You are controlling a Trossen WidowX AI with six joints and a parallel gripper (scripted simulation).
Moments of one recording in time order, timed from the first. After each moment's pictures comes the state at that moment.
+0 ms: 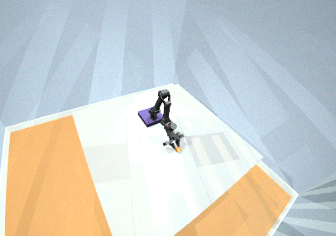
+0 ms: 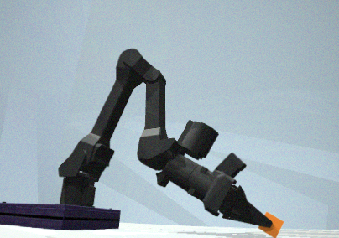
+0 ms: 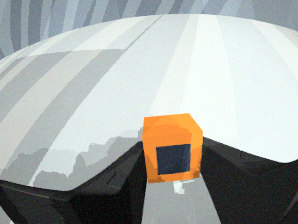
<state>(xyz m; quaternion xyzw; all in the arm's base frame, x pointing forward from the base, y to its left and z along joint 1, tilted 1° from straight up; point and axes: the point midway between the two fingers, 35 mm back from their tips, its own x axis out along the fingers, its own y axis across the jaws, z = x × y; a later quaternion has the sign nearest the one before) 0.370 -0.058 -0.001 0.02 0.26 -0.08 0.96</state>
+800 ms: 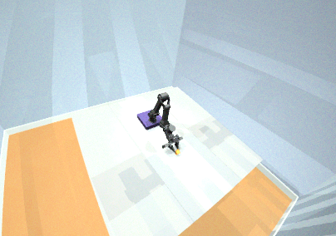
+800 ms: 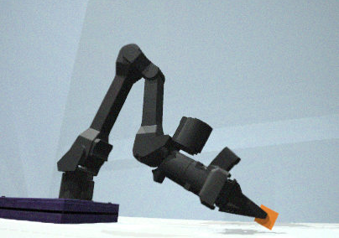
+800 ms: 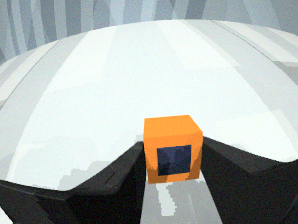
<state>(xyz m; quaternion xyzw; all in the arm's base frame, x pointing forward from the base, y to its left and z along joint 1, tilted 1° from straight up) 0.367 -0.058 0.000 0.02 0.25 -0.08 0.97</state>
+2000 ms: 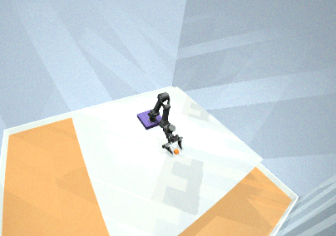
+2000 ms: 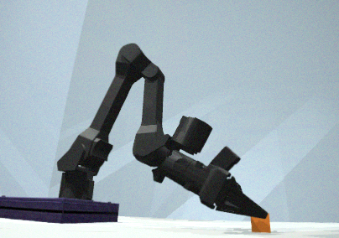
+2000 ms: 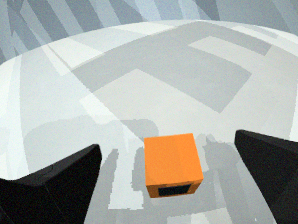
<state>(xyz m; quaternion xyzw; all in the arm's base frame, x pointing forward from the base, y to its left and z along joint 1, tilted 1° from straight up) 0.367 -0.058 0.000 0.02 0.25 -0.08 0.97</state>
